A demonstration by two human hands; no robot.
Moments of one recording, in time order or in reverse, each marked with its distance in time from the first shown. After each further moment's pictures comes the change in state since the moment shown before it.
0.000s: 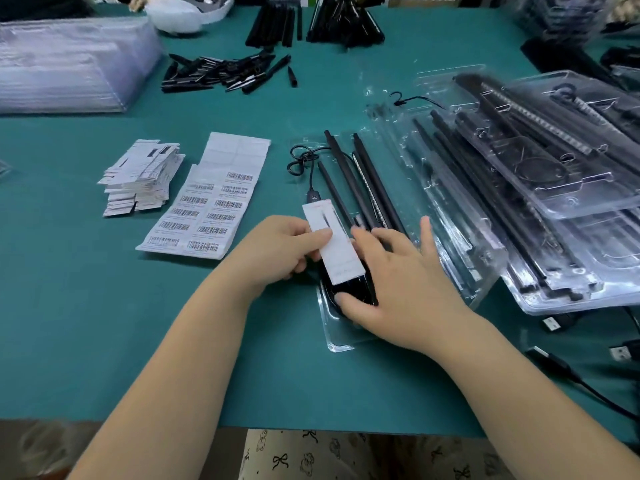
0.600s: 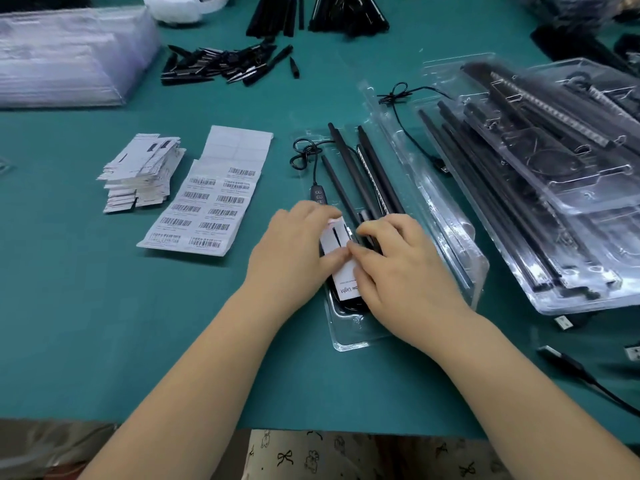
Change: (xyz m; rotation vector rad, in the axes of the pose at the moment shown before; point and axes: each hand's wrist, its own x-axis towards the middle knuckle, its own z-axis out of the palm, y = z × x) left_hand -0.006 -0.008 0.023 0.622 0.273 0.359; right_hand 0.006 -0.005 0.010 0.002 0.377 -0.139
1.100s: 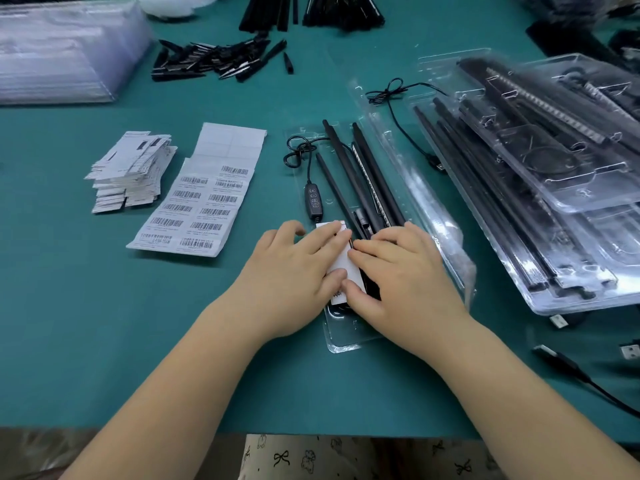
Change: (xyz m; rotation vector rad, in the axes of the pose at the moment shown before) left_hand -0.015 -0.003 -0.004 0.436 -0.247 0.191; right_hand -0.003 -0.007 -0.012 0.086 0.014 0.049
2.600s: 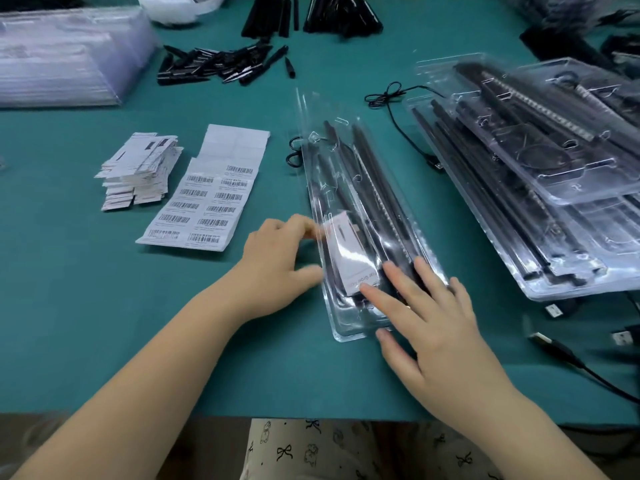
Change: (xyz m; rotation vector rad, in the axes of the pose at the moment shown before) left_hand -0.005 -0.024 -0.001 -0.598 -0.040 -0.132; right_hand -0.068 -0.008 -0.011 -0.046 -0.073 0.076
